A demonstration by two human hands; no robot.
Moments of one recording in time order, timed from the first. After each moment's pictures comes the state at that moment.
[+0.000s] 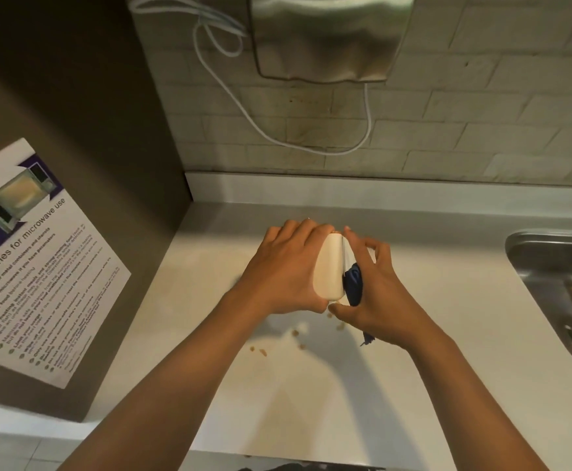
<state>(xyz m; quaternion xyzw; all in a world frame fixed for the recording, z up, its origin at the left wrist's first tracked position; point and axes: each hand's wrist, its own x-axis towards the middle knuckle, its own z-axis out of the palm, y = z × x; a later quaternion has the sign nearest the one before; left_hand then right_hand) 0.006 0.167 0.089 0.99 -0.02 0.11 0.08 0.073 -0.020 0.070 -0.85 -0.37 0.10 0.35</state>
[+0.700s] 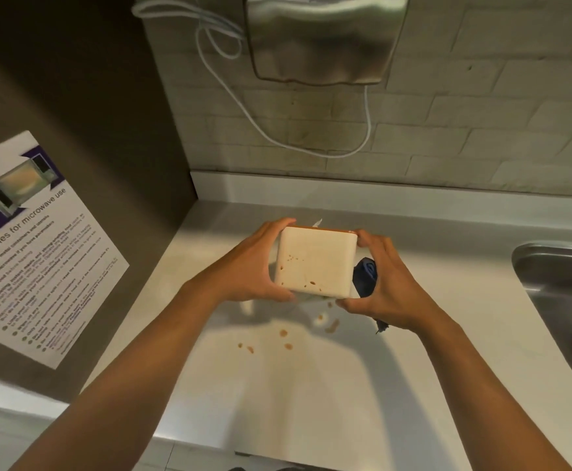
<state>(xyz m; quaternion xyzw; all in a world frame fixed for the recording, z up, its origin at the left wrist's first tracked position) -0.002 0.194 0.078 0.95 0.06 0.03 0.31 0.122 -0.048 0.066 -0.82 -0.41 0.10 0.38</state>
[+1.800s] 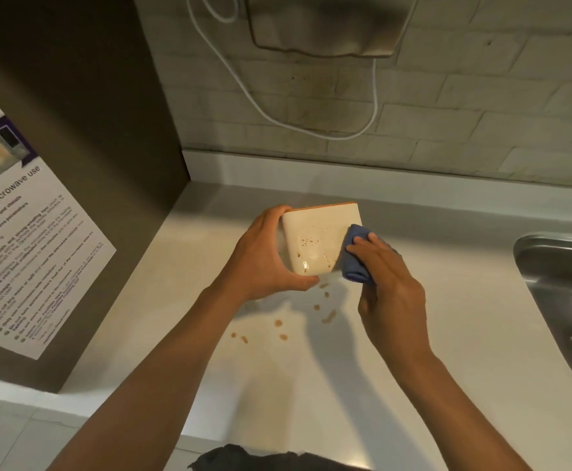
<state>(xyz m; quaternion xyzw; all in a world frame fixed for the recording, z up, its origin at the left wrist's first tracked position) 0.018 0.175 0.041 0.91 0.11 0.18 0.36 0.081 -0.040 0.039 -0.83 -0.37 -0.21 0.36</state>
